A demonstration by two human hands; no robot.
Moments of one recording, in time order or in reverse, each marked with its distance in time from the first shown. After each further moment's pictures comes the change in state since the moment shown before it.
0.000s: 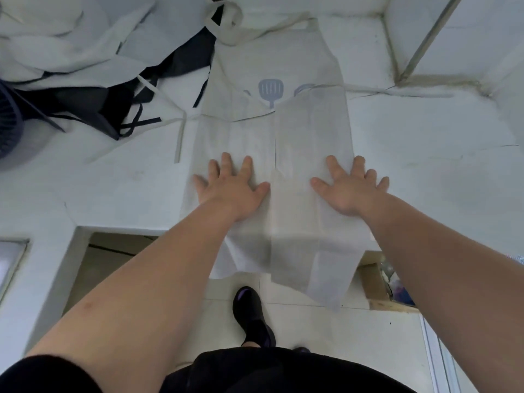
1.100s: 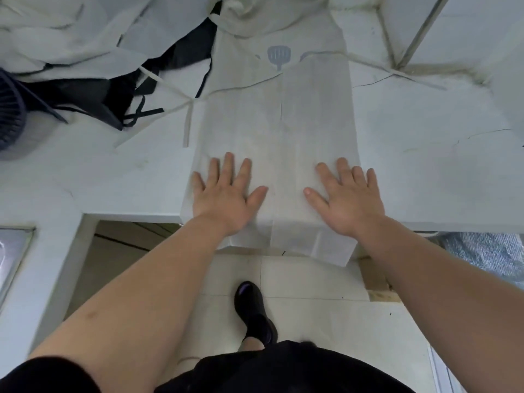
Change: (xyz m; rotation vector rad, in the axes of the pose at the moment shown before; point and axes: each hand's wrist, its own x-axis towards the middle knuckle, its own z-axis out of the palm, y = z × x) left_hand -0.026 -0.026 0.031 0.039 0.091 0.128; right_hand -0.036 0.005 0.042 -0.171 0.215 -0.232
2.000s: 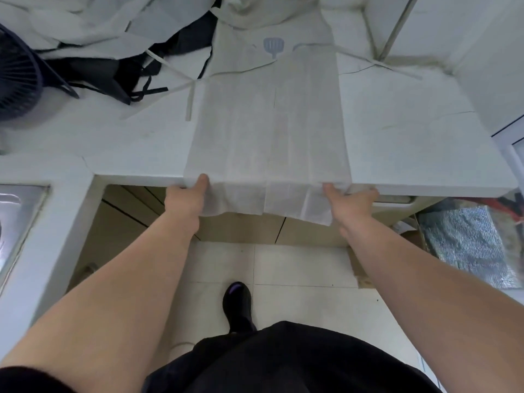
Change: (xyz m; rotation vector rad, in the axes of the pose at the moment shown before) left_hand -0.059 -0.034 0.031 -1.421 0.290 -0.694; right_hand -0.068 -0.016 0.029 1.500 0.282 0.706
